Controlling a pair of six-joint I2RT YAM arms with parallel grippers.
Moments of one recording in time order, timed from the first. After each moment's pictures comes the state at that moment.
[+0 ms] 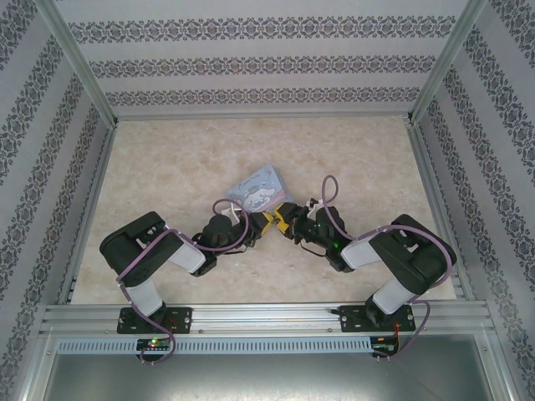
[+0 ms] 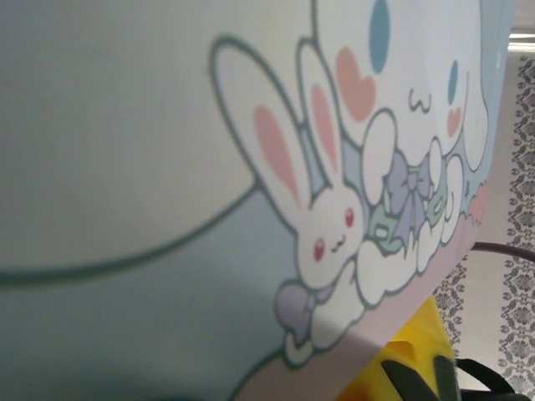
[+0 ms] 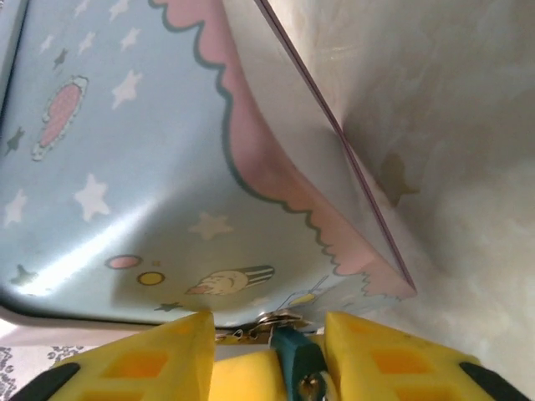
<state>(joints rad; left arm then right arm) -0.74 1.74 0.40 1.14 0.18 -1.56 0.62 1.59 0.31 1.04 -0.31 1.70</state>
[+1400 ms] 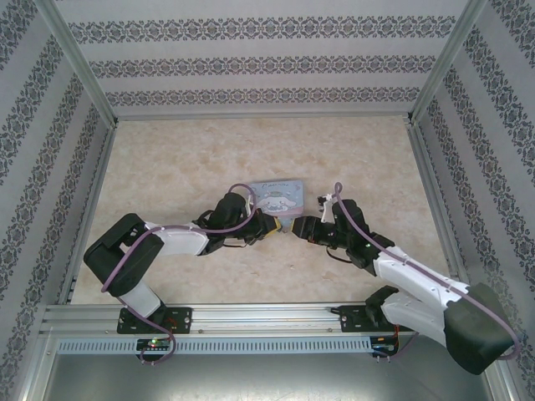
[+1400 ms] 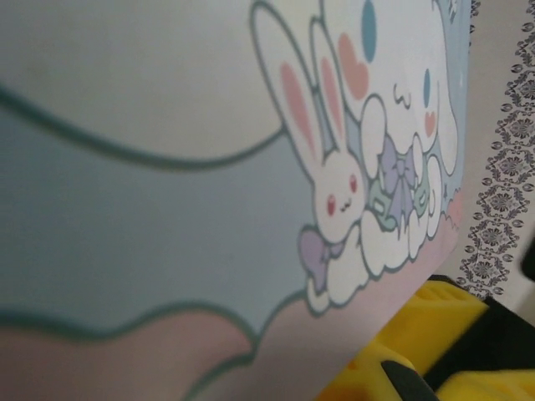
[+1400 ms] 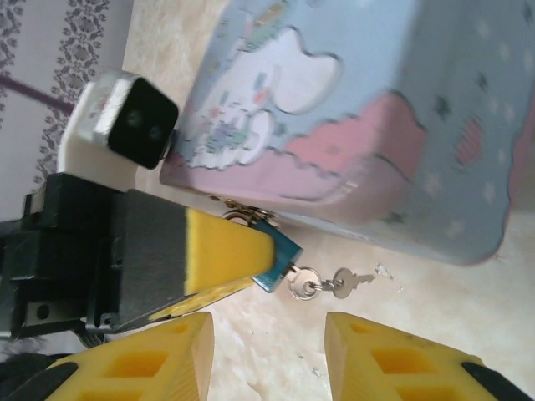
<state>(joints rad) -0.69 1.63 0.66 0.42 0.46 -1.27 0.56 1.00 0.44 -0.02 -0.37 0.78</state>
